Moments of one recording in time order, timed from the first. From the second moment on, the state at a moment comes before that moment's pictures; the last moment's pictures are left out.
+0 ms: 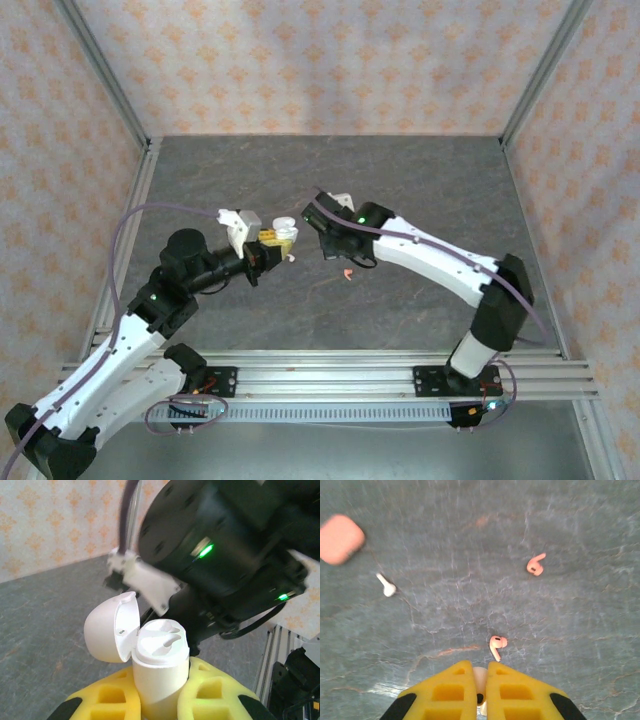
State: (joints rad) left arm -0.52 0.73 0.70 -0.12 0.43 -0.17; right arm 0.92 1.62 1.49 -1.01 0.36 0.64
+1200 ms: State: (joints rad) left arm -0.69 1.08 0.83 0.17 0.33 -0.15; right arm 0.92 1.04 1.31 -0.55 0.23 0.42
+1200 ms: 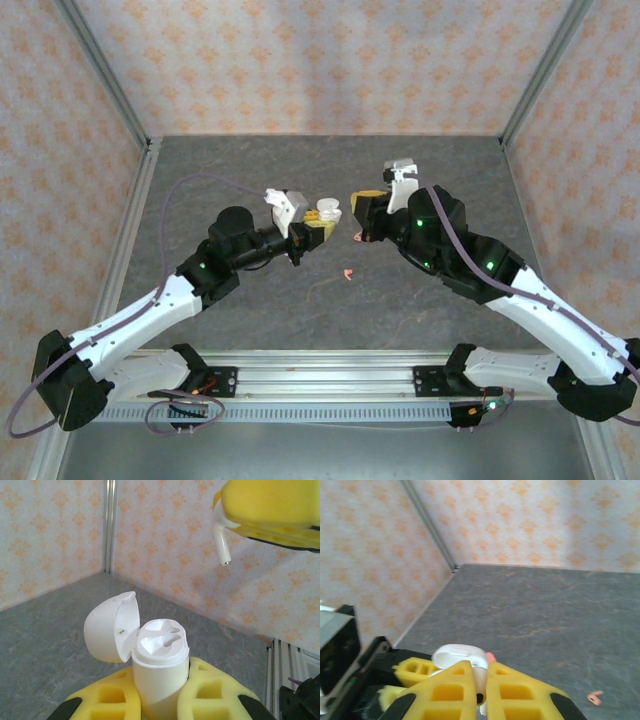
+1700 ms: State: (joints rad) left arm -0.71 1.08 0.84 0.19 0.31 -0.15; right arm 0.92 1.07 1.29 -0.44 0.06 0.39
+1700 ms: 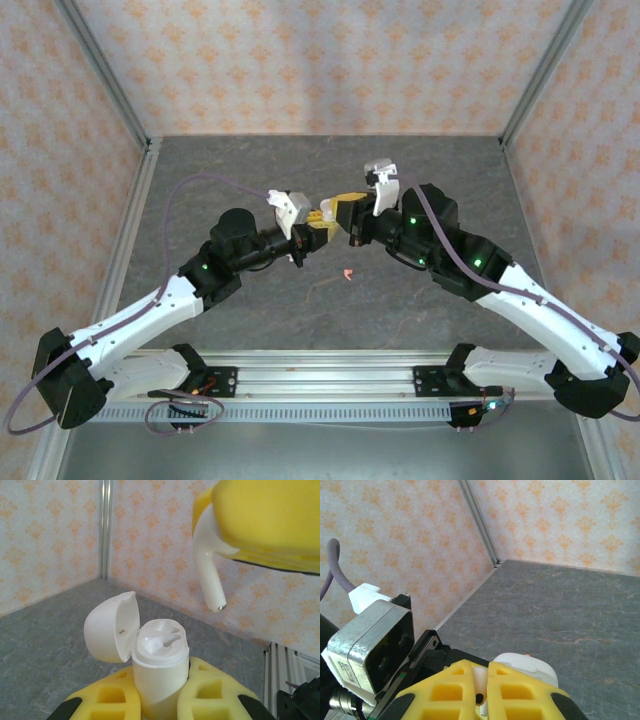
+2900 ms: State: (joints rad) left arm -0.74 1.08 0.84 0.19 0.29 -0.15; right arm 0.92 1.07 1.24 -0.40 0.11 0.40
